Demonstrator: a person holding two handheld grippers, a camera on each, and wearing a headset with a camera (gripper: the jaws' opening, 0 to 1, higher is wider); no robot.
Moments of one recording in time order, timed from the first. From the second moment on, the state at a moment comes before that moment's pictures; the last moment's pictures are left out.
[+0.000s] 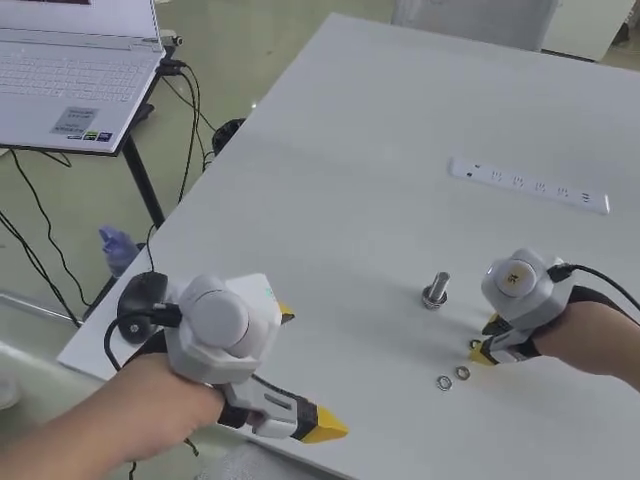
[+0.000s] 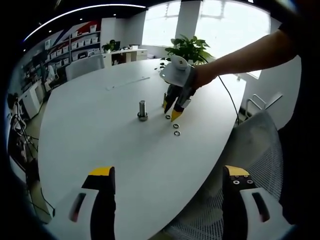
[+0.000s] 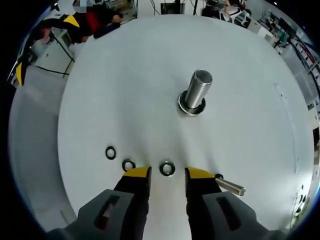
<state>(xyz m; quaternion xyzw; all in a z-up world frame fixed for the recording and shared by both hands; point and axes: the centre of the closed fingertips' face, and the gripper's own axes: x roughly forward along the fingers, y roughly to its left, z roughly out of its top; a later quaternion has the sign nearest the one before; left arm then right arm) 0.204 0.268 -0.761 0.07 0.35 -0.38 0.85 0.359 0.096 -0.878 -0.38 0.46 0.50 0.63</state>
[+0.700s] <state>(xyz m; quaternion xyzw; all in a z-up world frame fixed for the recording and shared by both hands) 0.192 0.270 -0.766 0.07 0.36 -0.38 0.85 0.355 0.100 -0.879 -0.41 0.48 0.48 0.61</state>
